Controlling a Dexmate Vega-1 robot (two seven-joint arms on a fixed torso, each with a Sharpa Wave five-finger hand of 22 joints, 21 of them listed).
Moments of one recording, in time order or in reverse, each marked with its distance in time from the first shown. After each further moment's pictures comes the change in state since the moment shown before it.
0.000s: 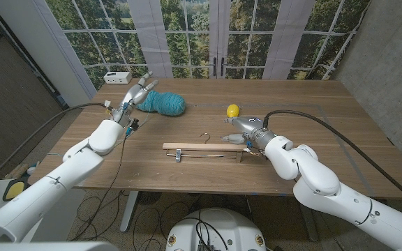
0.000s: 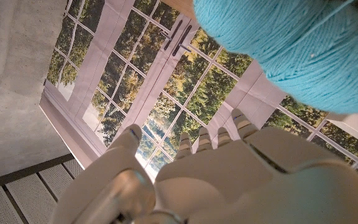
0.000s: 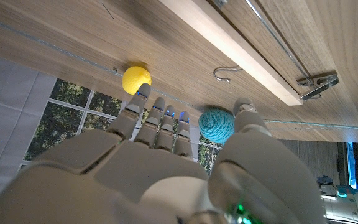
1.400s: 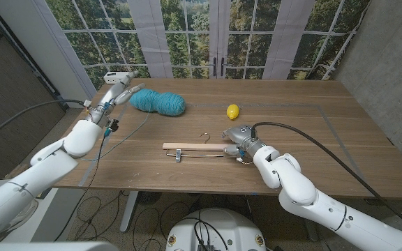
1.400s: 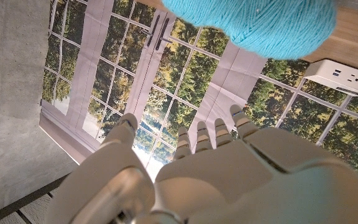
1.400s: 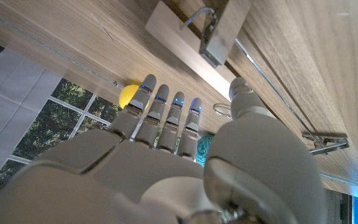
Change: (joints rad) left arm 0.149 0.105 -0.149 -0.069 0.055 0.001 0.032; left_hand 0.080 -0.033 0.018 -0.105 -0.004 0.089 0.004 -0.001 0.005 0.096 -0.011 0.015 0.005 0.099 -0.025 0.003 0.010 0.042 0.014 0.008 0.009; right arm 0.010 0.112 -0.092 0.159 -0.263 0.012 0.050; right_hand 0.235 -0.053 -0.006 -0.002 0.040 0.219 -0.081 0.045 0.000 0.199 -0.067 0.052 0.009 0.126 -0.005 0.077 0.055 0.125 -0.043 0.037 0.010
